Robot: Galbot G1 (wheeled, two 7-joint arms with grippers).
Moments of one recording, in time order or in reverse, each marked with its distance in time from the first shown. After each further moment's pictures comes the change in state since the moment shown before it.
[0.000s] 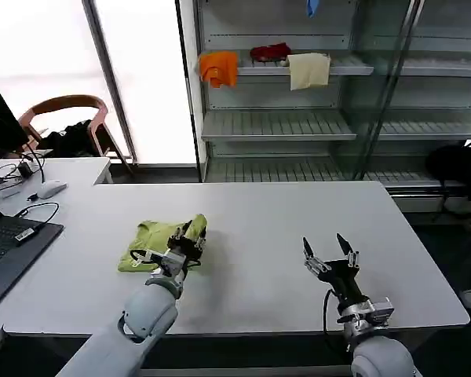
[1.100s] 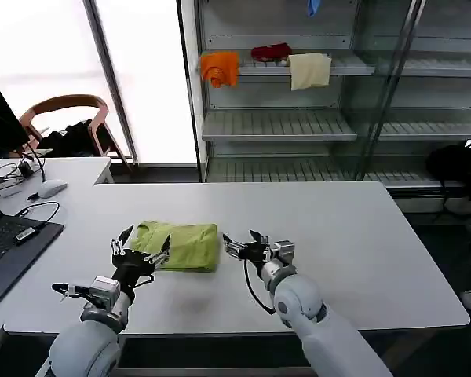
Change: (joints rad) left arm 0.403 0.059 -0.406 -0.298 -0.040 -0.069 0.080; right arm 0.529 0.291 -0.357 -0.381 0.224 -0.403 -0.048
